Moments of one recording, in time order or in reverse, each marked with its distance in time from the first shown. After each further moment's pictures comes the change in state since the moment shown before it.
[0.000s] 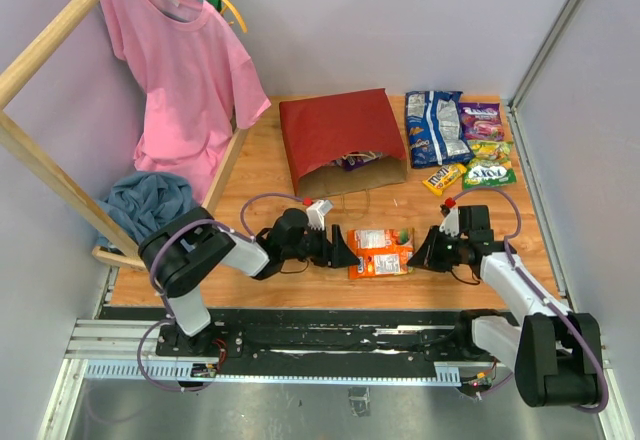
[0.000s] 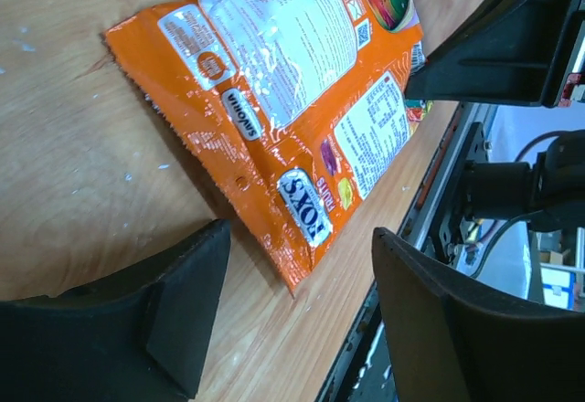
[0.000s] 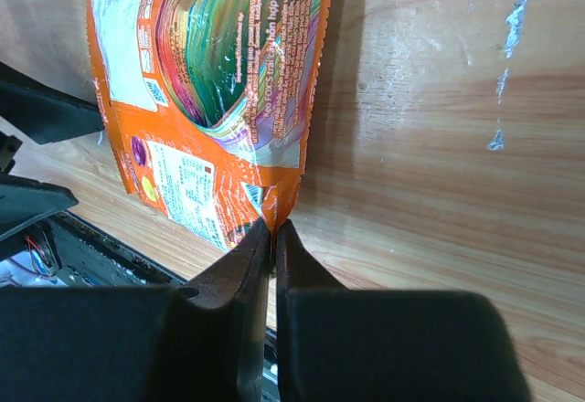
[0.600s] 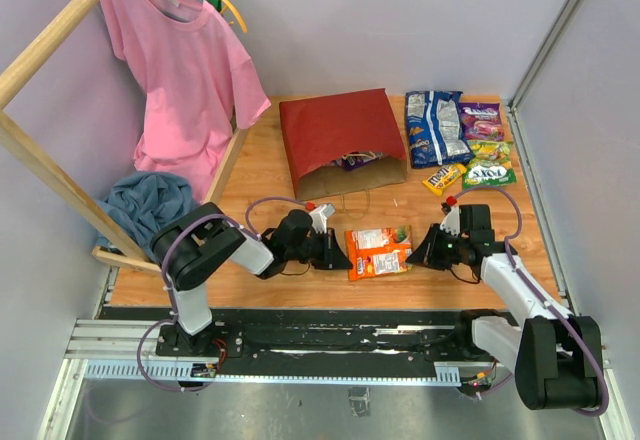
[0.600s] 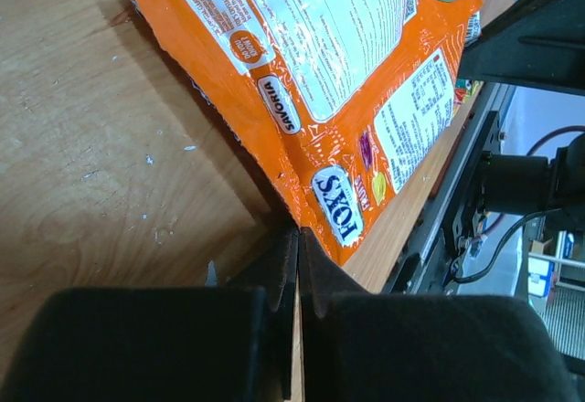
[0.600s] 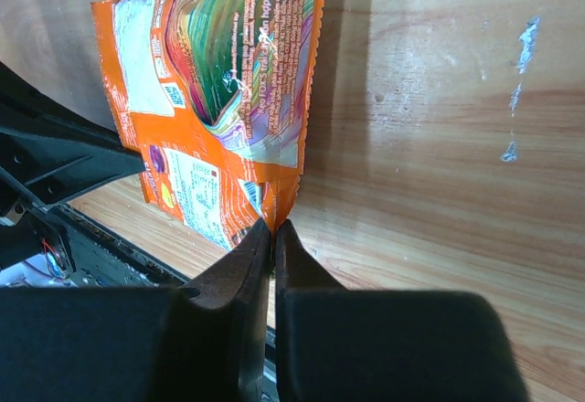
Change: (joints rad) left arm 0.000 0.093 0.039 -0.001 0.047 -0.038; right arm 0.000 -0.019 0.000 0.023 -0.016 0.030
